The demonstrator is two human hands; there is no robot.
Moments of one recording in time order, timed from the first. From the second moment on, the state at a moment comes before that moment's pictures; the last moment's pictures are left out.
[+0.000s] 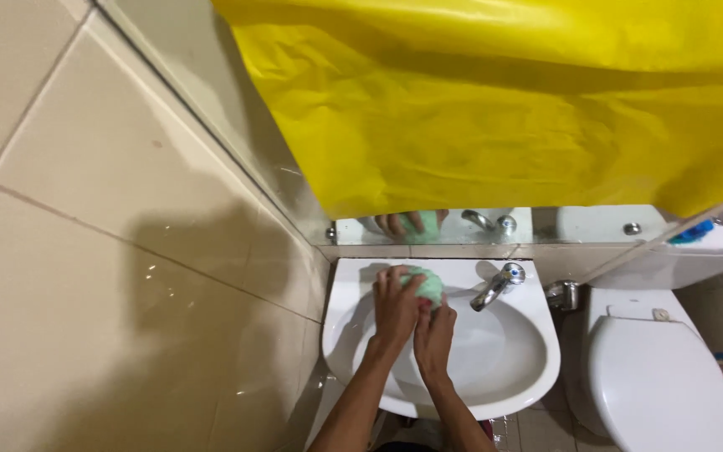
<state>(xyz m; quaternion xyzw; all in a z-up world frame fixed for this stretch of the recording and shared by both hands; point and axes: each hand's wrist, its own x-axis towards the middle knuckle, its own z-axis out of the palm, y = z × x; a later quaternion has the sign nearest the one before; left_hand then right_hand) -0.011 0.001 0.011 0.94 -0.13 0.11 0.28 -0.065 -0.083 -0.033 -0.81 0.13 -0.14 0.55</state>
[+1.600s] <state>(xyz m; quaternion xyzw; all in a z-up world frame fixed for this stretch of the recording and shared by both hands) -0.102 0.081 0.047 0.96 0.14 0.13 0.18 -0.028 -0.013 0.047 -0.92 -0.14 -0.11 0.36</state>
